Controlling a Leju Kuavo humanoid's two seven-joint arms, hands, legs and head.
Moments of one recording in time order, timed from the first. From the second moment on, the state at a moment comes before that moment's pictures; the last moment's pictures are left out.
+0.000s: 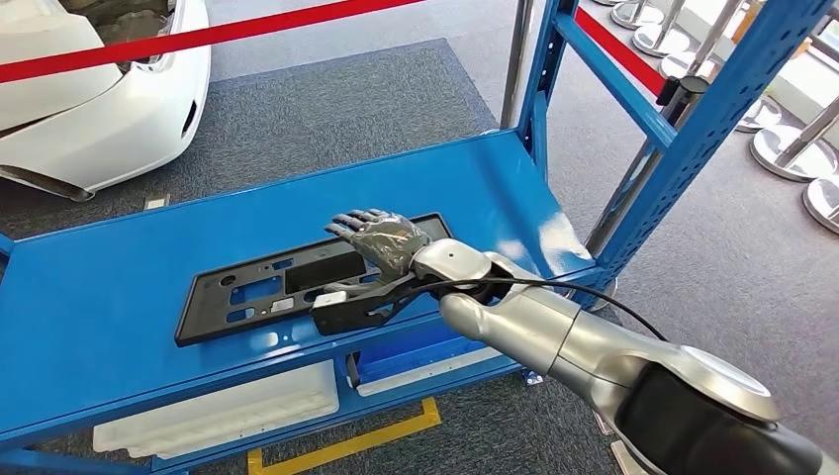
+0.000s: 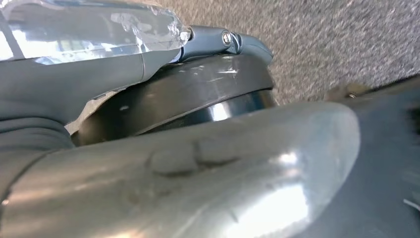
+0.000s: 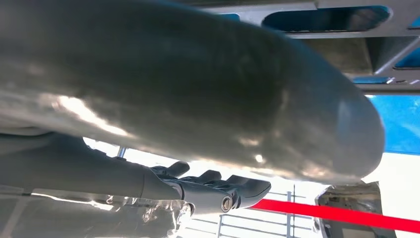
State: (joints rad) left arm -0.12 -0.06 -1.23 -0.25 0.92 0.47 0.14; right arm -0.98 -0.07 1.17 -0.89 0.66 0.11 0.08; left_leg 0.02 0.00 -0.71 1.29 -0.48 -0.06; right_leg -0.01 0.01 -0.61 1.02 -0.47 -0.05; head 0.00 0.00
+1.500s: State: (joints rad) left arm -0.13 -0.05 -1.27 -0.25 0.90 0.43 0.12; right arm -0.98 -0.14 1.20 -0.73 0.71 0.26 0.22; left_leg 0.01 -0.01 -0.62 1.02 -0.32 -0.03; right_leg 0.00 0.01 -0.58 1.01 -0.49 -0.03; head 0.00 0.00
